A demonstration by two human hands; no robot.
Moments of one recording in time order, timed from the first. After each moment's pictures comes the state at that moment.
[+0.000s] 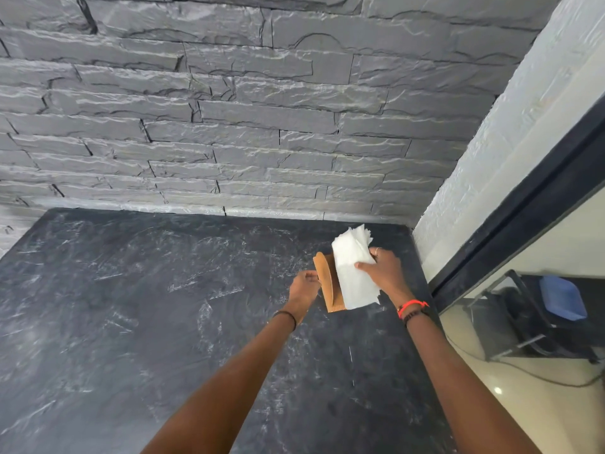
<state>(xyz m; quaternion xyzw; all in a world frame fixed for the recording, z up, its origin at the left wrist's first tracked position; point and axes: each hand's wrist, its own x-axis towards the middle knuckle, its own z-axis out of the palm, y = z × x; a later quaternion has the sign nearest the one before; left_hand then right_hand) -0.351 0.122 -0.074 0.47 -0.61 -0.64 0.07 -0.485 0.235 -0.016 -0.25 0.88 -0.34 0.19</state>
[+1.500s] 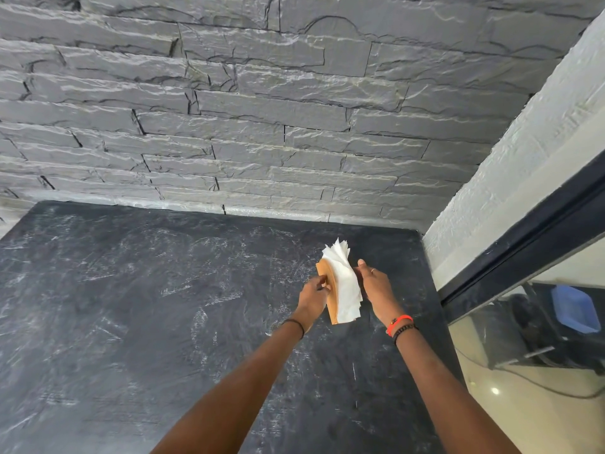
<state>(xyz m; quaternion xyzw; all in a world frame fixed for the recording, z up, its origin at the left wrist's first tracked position) -0.375 0.117 -0.096 0.43 -0.64 -0.63 0.05 -0.487 0.202 -0.069 -0.06 0.83 -0.46 0.31</state>
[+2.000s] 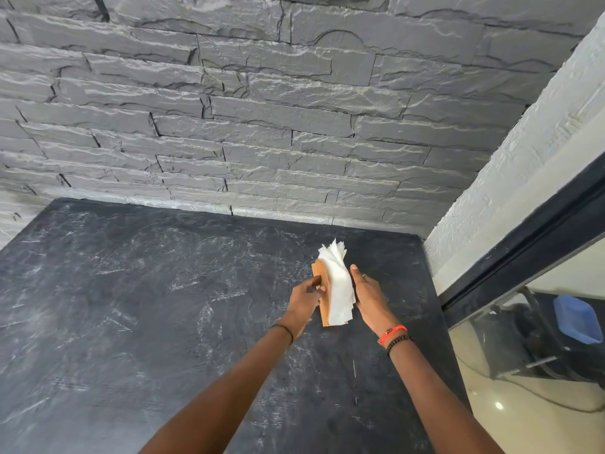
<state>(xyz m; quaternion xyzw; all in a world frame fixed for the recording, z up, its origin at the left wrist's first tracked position) -0.345 0.118 -0.085 0.42 -0.54 -0.72 0.11 -0.454 0.202 -0.062 -0.04 0.75 -0.55 0.37</state>
